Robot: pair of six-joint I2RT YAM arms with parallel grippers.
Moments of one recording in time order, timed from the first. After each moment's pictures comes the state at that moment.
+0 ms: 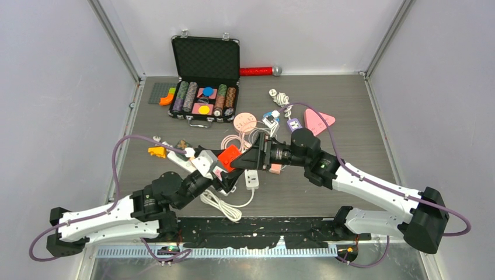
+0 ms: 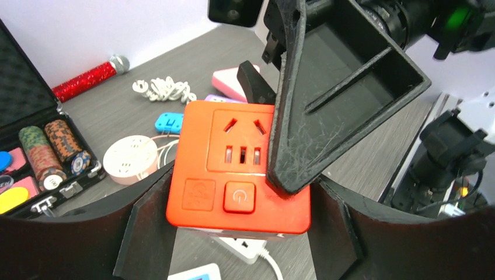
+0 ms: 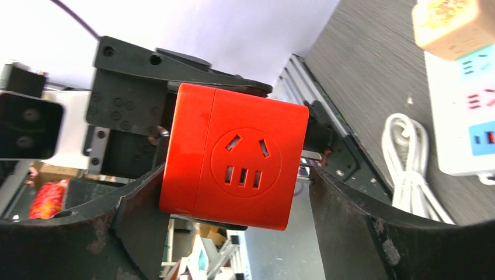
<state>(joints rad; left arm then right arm) -1.30 0.60 0.63 -0.02 -0.44 0.01 0.91 1.10 0.81 0.18 -0.48 1.05</state>
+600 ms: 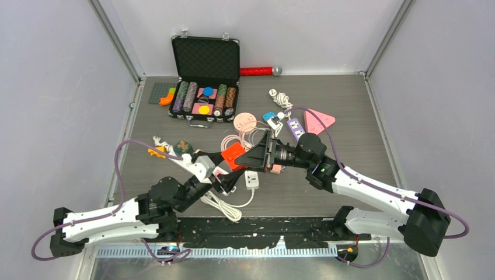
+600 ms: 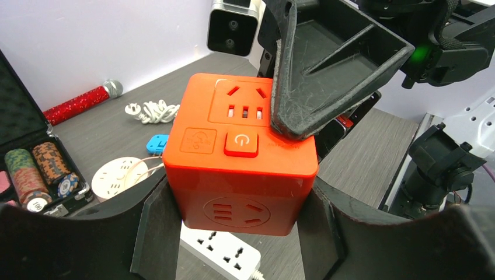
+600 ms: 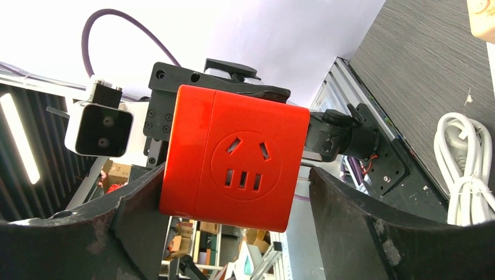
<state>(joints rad) -1.30 0.55 0.51 0.23 -0.42 0.04 0.86 1.09 0.69 0.46 -0.53 1.29</state>
